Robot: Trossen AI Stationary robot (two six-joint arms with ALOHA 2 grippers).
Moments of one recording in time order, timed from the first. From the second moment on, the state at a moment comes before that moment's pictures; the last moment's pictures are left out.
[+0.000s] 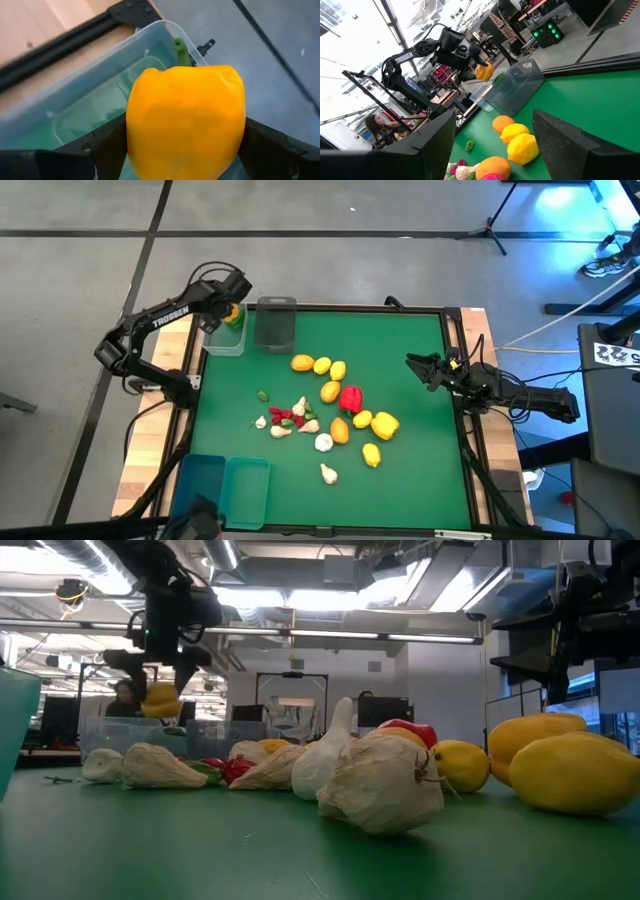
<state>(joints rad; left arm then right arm) 0.89 1.39 1.06 -0.93 -0.53 -1.61 -0.11 0.00 0.01 0.05 0.32 0.72</state>
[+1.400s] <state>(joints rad) 0.71 1.38 1.06 -1.09 -0.41 -1.02 -0.11 0.00 0.01 0.05 0.32 0.70</state>
